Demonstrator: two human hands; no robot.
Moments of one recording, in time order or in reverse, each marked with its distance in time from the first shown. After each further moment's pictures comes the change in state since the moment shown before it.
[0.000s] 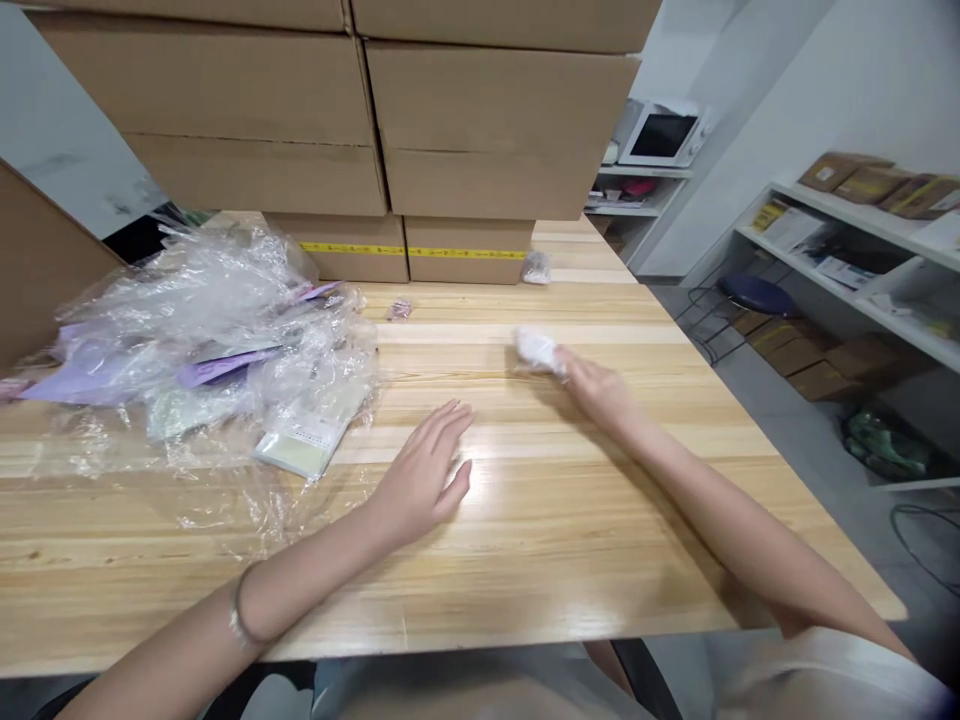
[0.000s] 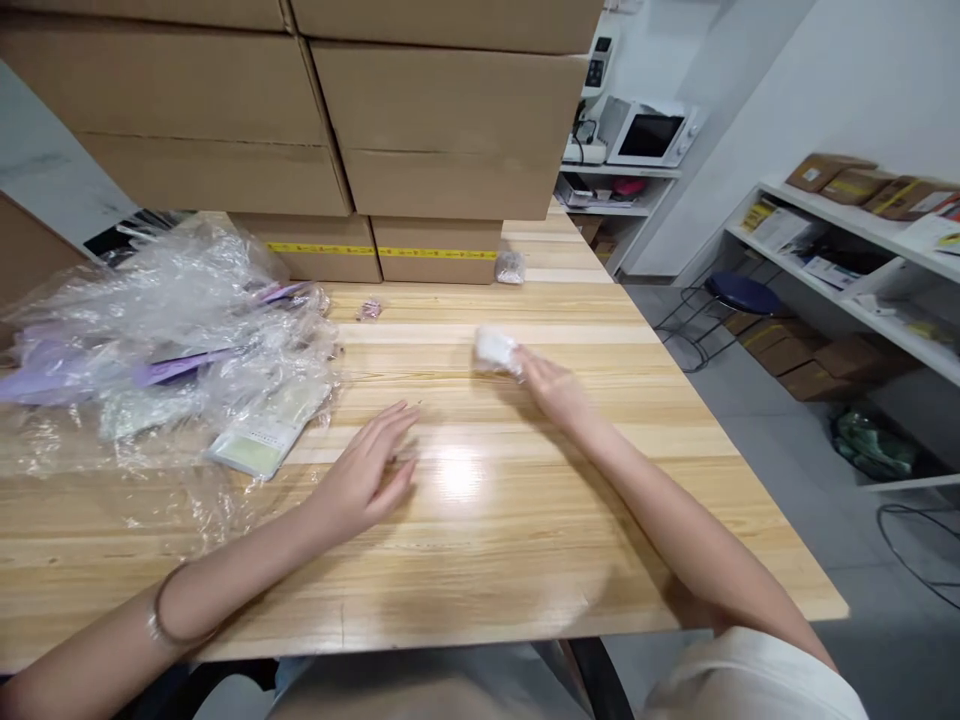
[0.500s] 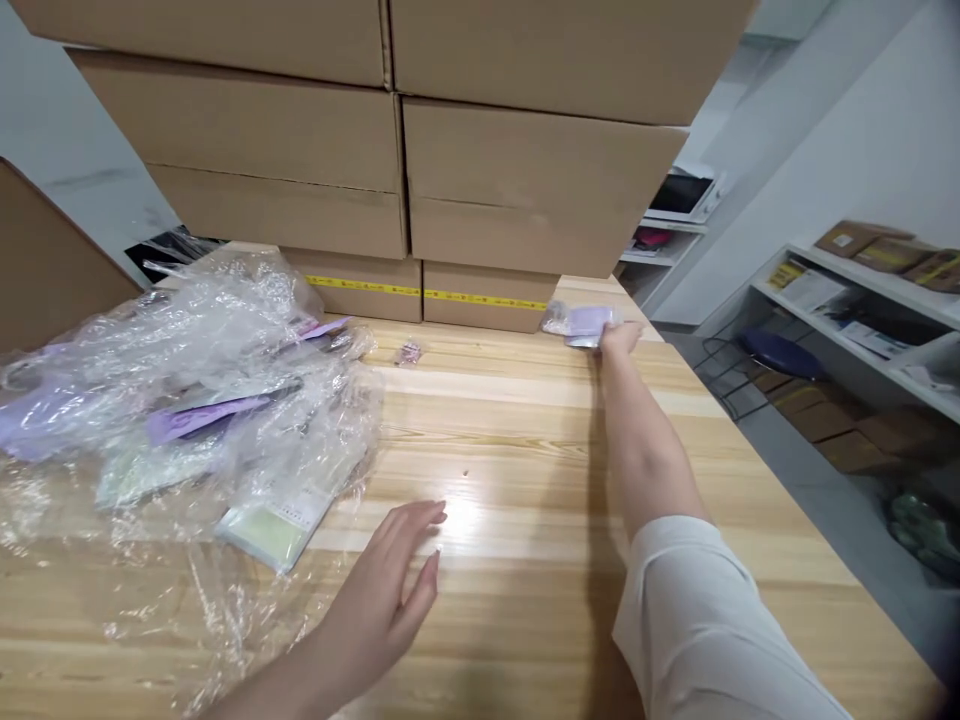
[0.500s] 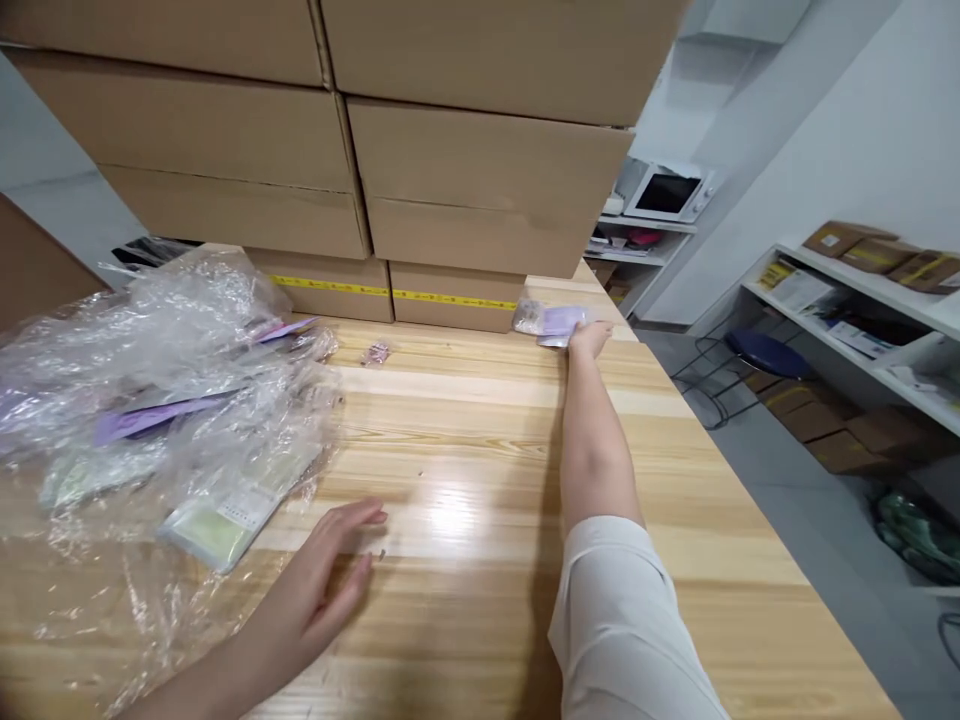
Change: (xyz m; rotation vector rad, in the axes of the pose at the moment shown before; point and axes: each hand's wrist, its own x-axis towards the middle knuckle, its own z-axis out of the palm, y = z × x) left_hand -0.024 -0.024 0.000 -0.117 0.159 -0.202; right_hand 0.226 0.146 0.042 0.112 0.371 1.107
